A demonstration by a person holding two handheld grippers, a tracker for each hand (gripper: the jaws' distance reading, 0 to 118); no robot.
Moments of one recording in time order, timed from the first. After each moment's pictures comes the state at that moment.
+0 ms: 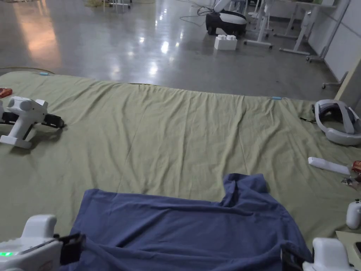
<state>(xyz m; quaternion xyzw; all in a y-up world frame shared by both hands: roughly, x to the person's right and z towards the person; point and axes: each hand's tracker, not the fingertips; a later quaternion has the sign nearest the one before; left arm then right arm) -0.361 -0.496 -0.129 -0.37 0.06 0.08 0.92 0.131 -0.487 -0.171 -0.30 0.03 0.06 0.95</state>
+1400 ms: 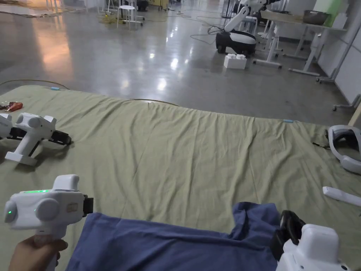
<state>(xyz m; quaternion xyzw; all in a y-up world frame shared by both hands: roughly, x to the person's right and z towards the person) -0.441 -0.522 -0.300 -0.42 0.05 0.15 0.89 0.053 -0.449 -0.214 -0.11 0.02 0.01 0.99</state>
